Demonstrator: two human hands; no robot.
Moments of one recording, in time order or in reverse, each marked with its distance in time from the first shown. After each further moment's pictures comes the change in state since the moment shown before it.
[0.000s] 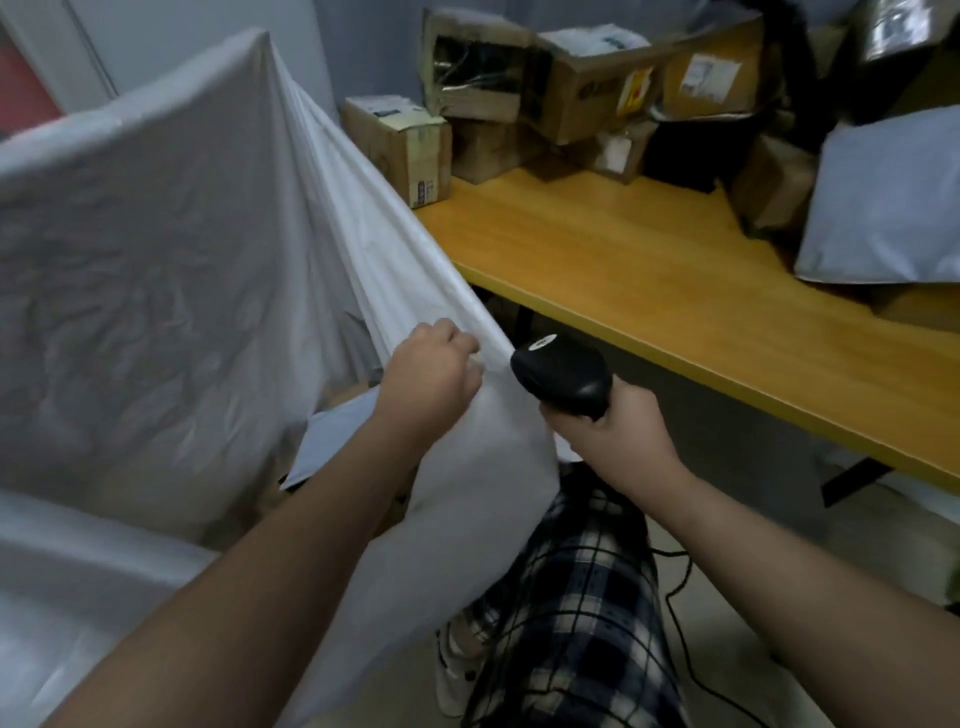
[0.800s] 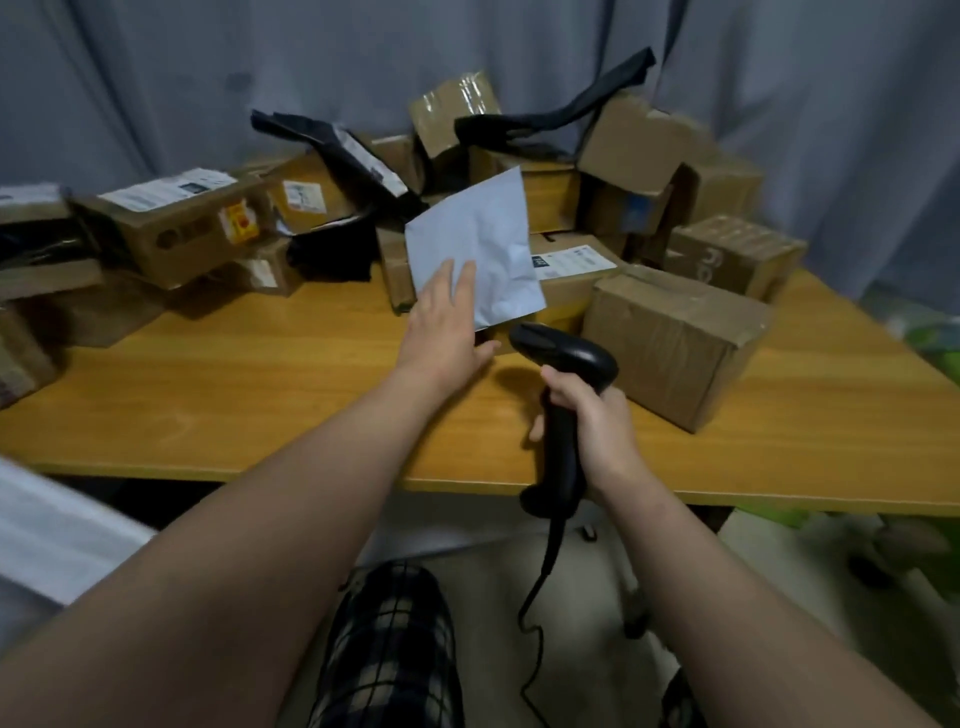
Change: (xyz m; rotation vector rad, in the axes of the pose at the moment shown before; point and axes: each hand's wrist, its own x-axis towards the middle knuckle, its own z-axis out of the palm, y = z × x) left_hand 0.155 0.333 0.045 -0.134 0.009 0.405; right_hand -0.023 0.097 -0.241 0.753 0.531 0.213
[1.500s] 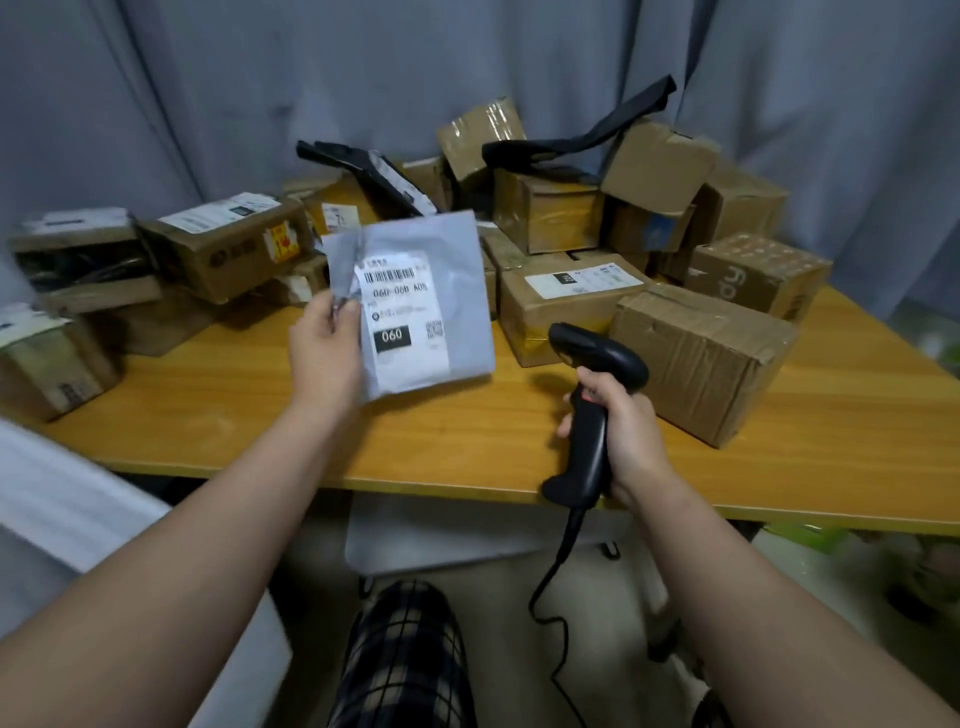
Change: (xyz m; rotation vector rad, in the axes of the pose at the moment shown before) left_hand -0.049 -0.067 -0.070 -0.952 0.556 -0.310; right_hand 0.002 -0.005 0.003 0.113 0.008 0.040
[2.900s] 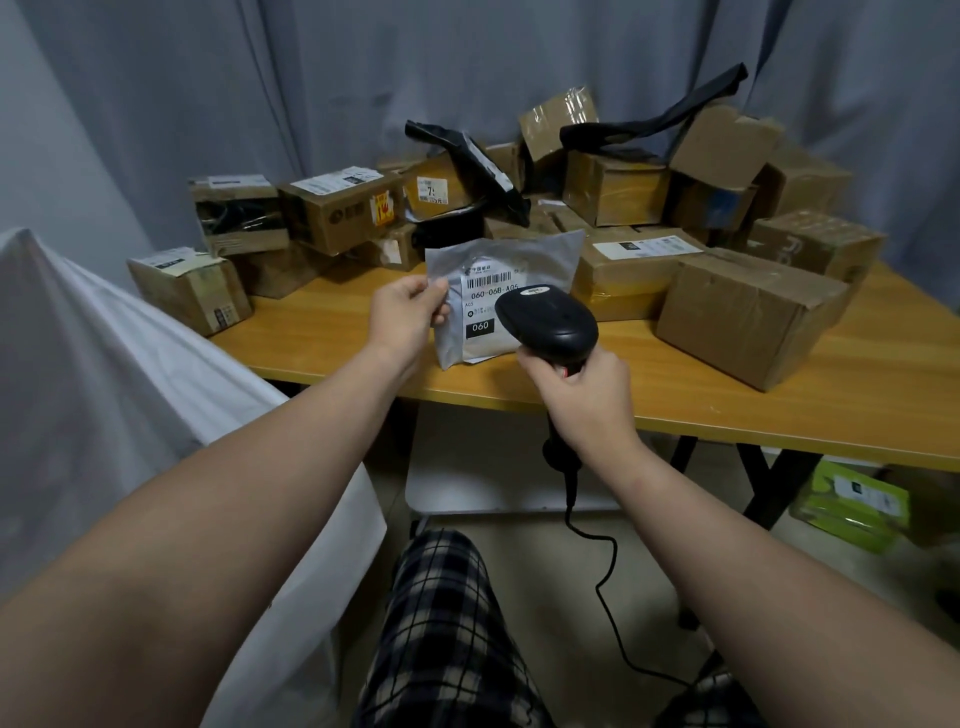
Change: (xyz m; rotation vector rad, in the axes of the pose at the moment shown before) left_hand -0.039 0.016 -0.056 -0.036 -0.189 -0.205; right_hand -0.079 0.027 0.070 -0.588 -0.022 -0.541
